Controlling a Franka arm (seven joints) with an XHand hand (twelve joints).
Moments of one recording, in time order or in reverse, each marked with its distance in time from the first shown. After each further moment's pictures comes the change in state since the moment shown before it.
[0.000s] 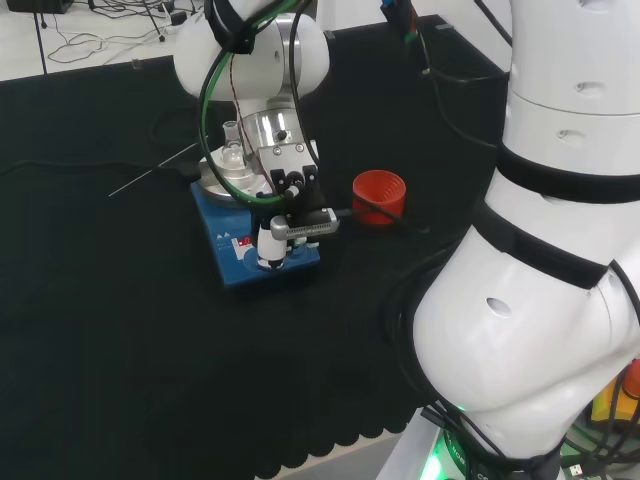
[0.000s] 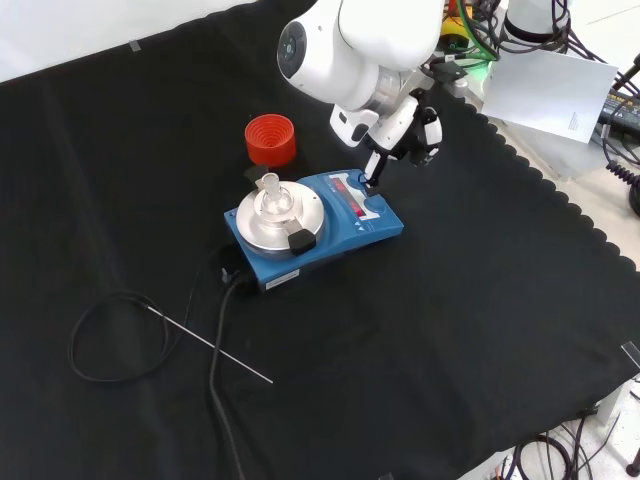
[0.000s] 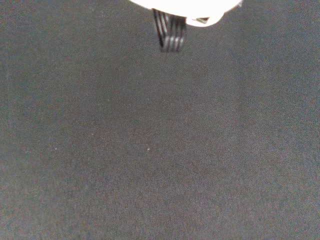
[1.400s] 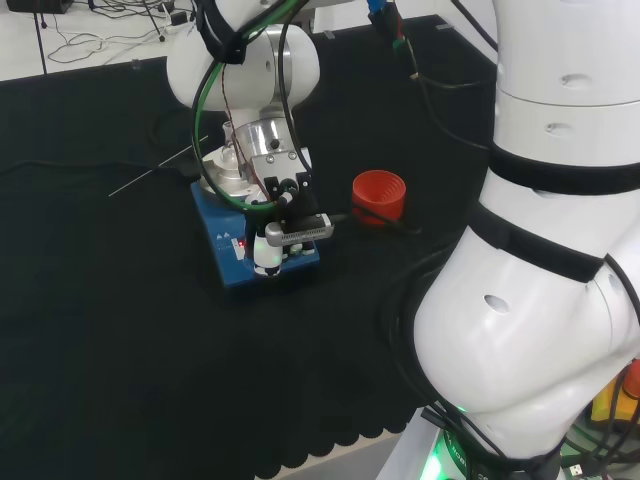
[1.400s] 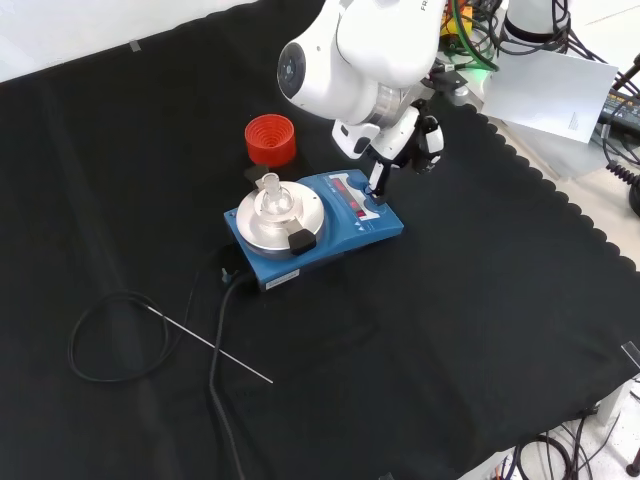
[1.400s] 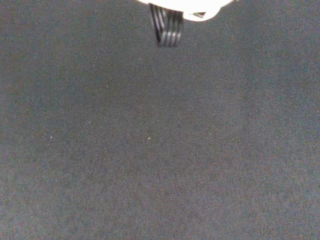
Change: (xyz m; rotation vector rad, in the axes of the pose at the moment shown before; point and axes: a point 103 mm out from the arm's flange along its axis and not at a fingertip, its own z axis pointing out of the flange) arm 0.003 0.010 0.008 0.046 -0.019 0.007
